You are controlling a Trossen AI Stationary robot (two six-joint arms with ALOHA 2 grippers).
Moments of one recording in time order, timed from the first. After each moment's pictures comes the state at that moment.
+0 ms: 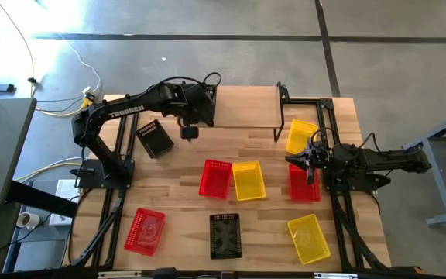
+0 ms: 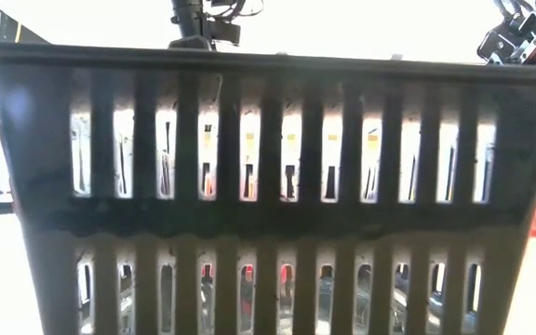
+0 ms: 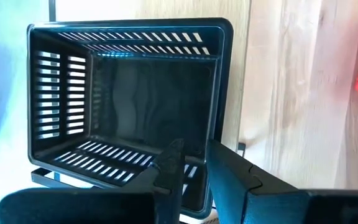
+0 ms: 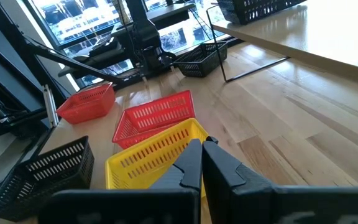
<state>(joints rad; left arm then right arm) 0.48 1.65 1.61 -1.16 -0.29 0.40 0.07 0.13 0.11 -0.16 0.18 0.34</state>
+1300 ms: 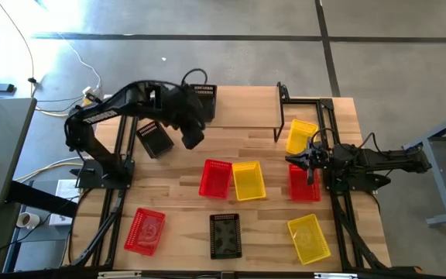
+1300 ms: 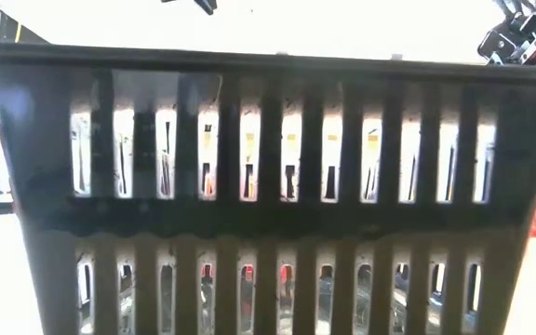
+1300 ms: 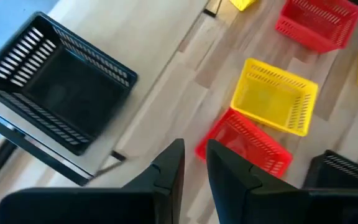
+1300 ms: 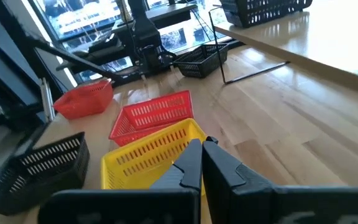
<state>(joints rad) 0.24 1.59 1.96 -1.40 -0.18 -0.38 0.07 0.13 0.11 -0.16 0.18 0.32</state>
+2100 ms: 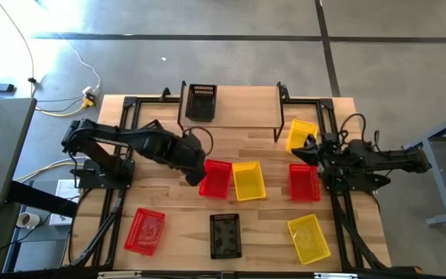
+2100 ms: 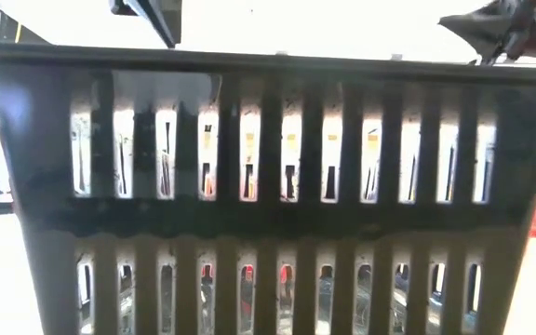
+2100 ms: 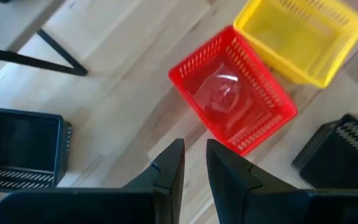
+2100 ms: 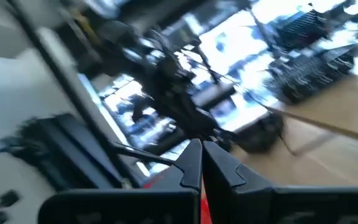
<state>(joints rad) -0.07 1.58 1.61 -1.36 -0.29 -0.89 0.07 0.13 0.11 0.26 0.12 0.52</state>
